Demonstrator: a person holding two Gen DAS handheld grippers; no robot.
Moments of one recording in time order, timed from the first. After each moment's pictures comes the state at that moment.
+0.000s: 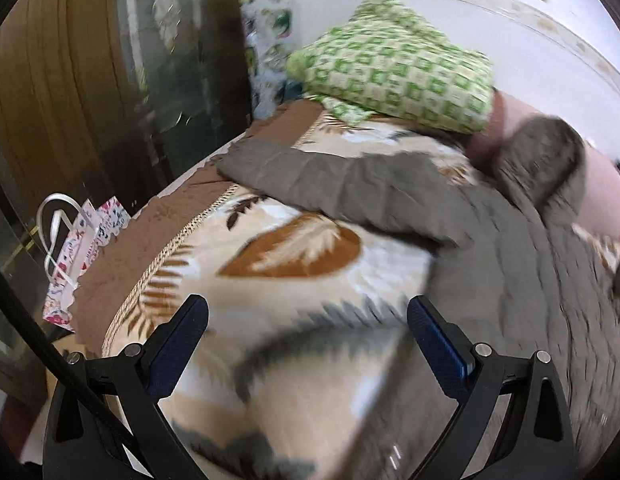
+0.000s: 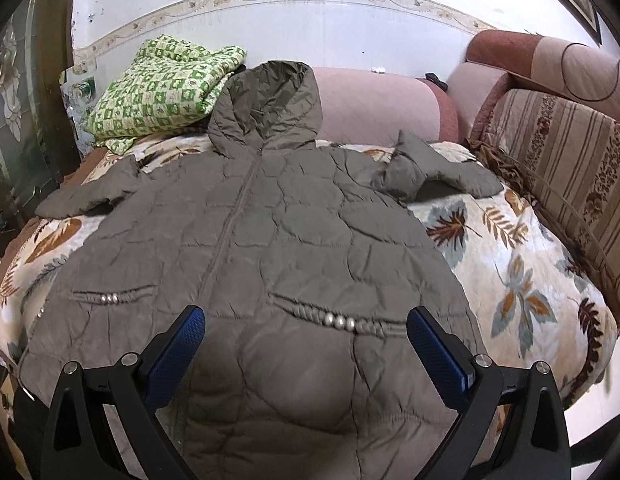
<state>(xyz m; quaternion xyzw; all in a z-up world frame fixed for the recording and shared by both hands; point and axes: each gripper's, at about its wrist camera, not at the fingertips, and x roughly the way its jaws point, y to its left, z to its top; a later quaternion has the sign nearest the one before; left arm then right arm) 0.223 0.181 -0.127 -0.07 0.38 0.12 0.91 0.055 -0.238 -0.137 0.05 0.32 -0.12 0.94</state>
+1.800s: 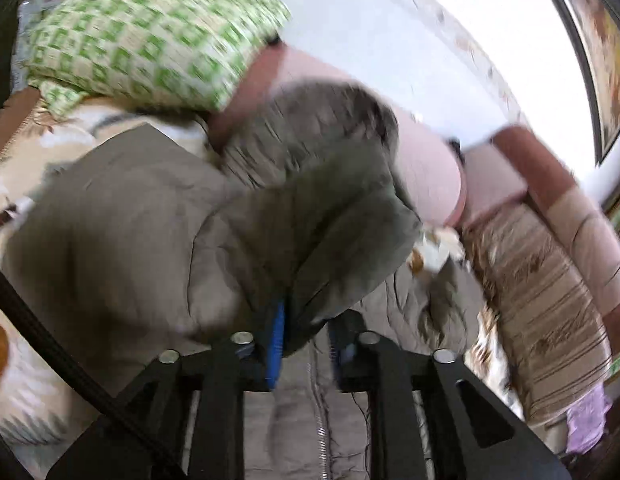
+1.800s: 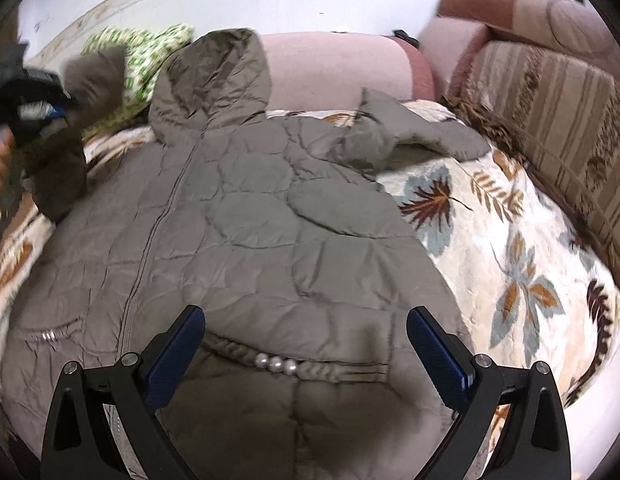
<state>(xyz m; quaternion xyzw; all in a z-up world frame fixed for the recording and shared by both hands) 0.400 -0.055 -0.113 -0.14 0.43 -0.24 0.86 0.101 -0.308 -0.164 0.11 0.37 -0.17 0.91</state>
